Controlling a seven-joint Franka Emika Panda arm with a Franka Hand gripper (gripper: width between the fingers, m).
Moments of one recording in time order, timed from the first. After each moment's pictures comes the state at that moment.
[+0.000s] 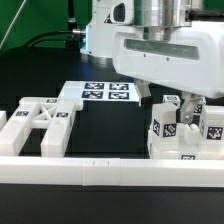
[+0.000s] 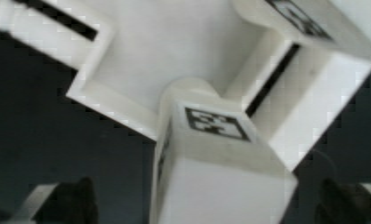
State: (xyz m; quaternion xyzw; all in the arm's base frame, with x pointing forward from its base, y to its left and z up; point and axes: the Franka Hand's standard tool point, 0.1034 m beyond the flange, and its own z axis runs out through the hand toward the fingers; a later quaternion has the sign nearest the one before) arm 0.626 0.050 0.079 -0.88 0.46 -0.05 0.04
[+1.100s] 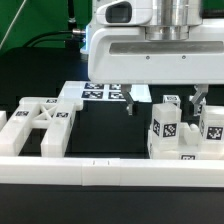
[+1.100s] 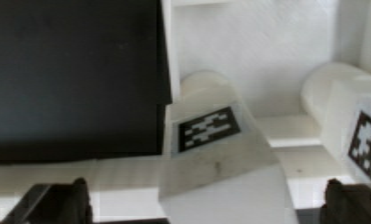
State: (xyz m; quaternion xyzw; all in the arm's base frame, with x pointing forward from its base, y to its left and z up) arm 0.627 0.047 0.080 -1.00 0.01 -0.06 0.01
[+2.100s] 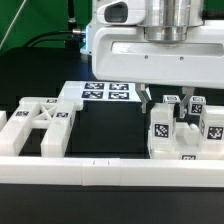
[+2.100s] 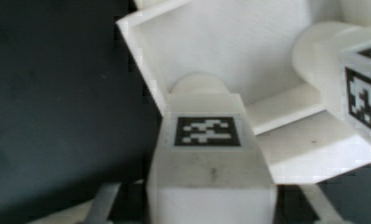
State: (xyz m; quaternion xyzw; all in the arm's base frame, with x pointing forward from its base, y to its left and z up) arm 0.626 0.048 0.079 -0.97 0.23 -0.06 0.03
